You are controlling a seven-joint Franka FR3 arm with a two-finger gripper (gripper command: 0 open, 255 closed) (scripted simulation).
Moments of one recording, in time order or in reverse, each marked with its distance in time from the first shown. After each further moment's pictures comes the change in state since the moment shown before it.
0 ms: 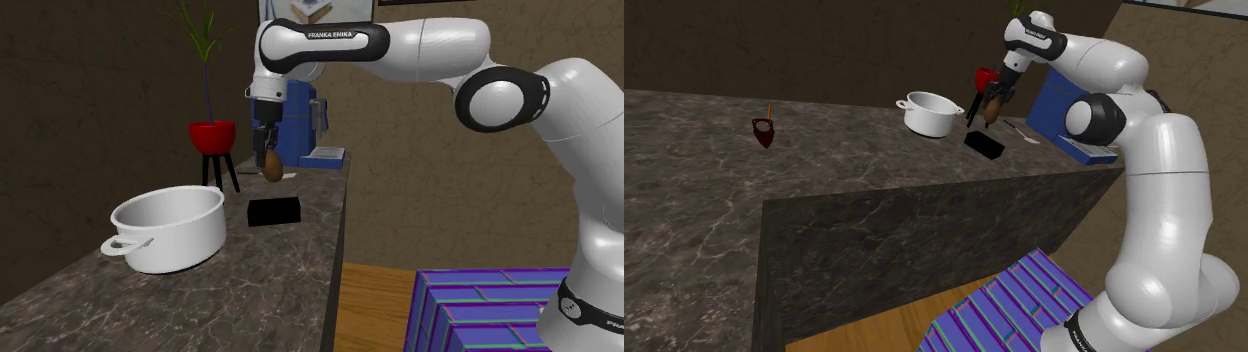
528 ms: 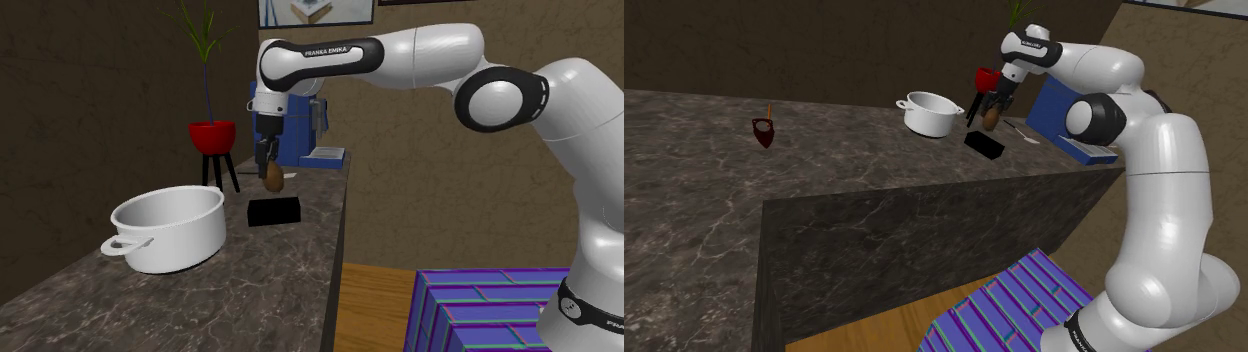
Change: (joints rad) arm -0.006 -0.001 -0.002 -0.096 0.005 0.090 -0.032
